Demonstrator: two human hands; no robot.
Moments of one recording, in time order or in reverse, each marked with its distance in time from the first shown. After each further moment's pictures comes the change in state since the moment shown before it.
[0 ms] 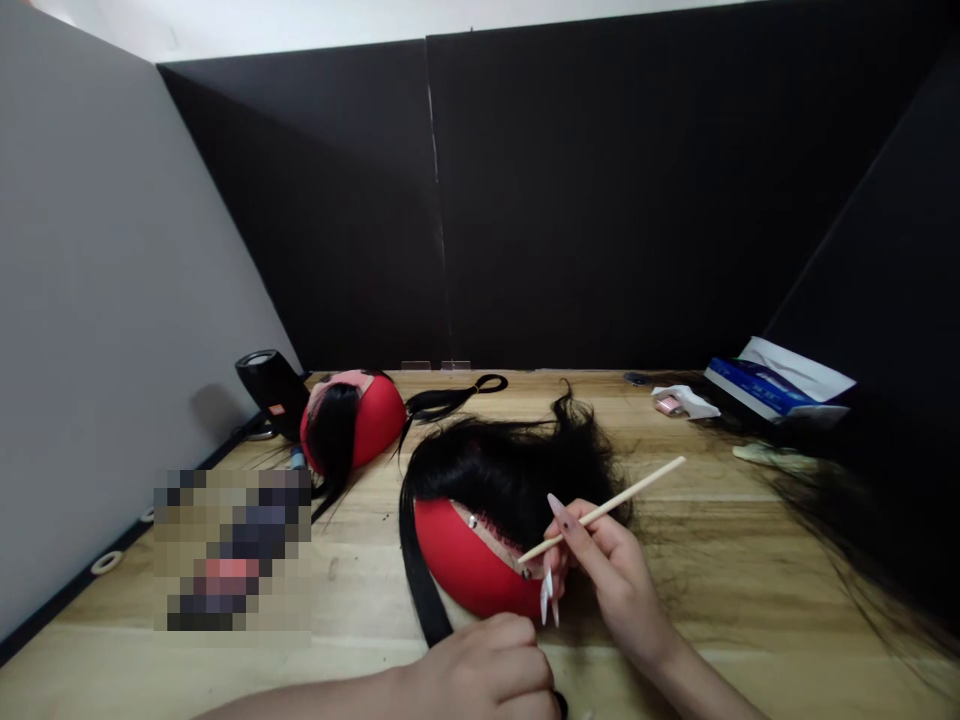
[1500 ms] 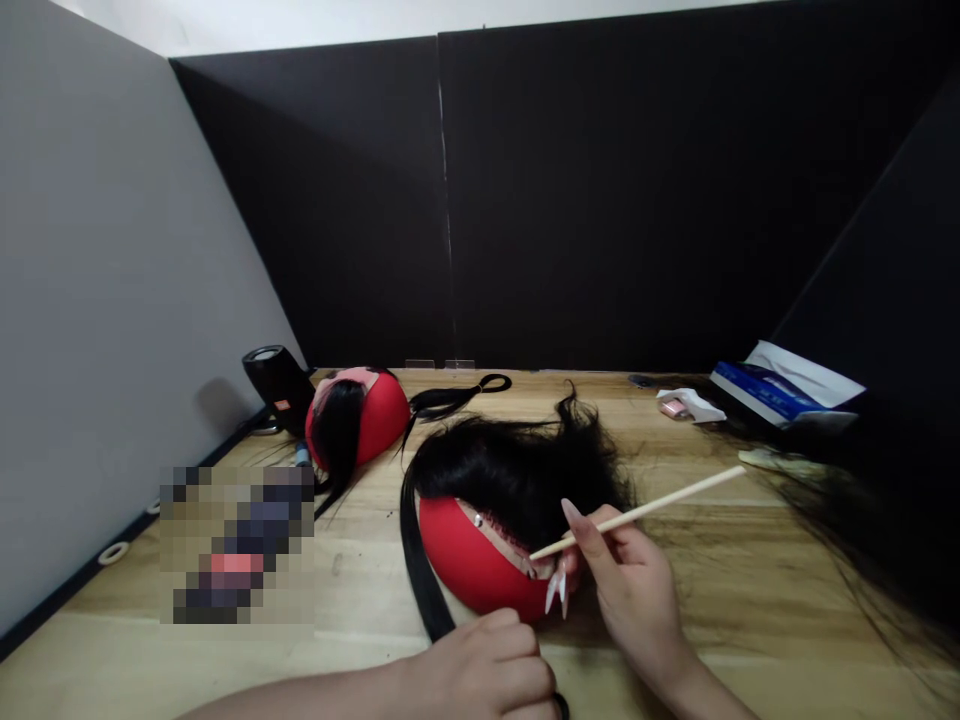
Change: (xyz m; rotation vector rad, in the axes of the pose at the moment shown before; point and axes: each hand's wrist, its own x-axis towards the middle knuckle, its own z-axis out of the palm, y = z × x) left_hand -0.011 -0.005 -0.002 0.052 -0.124 0.070; right_hand -0.006 -0.010 0.016 -0.167 0.299 -0.104
